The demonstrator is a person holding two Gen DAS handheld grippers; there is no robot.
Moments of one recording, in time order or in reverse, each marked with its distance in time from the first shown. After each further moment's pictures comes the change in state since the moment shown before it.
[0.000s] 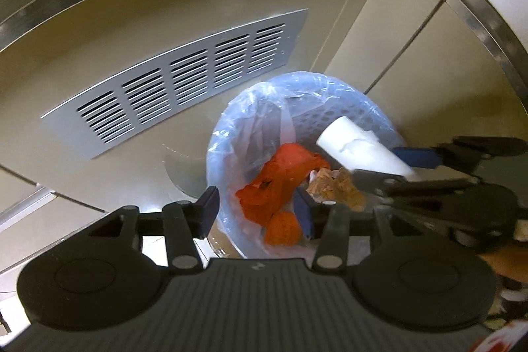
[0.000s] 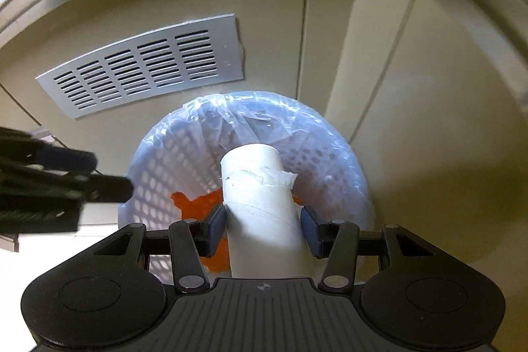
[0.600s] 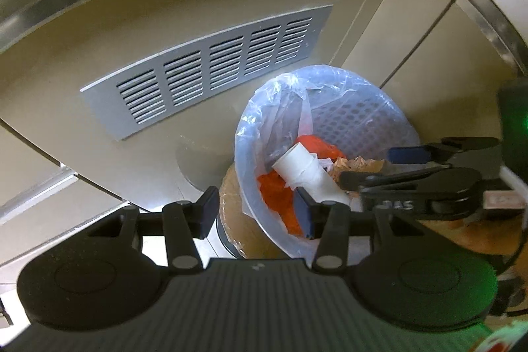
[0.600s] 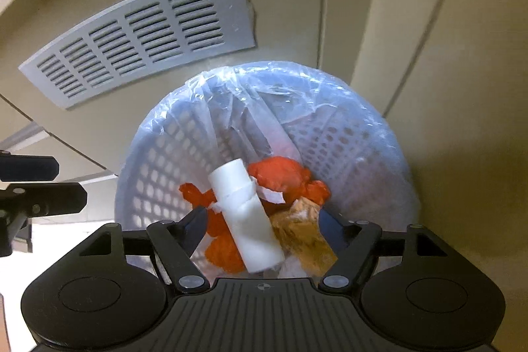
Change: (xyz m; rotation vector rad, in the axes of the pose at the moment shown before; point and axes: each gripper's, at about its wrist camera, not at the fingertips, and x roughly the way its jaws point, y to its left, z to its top) left arm -0.013 0.016 -0.012 -0.010 -0.004 0.020; right arm 0.028 -0.002 -0.003 0.055 0.060 0.050
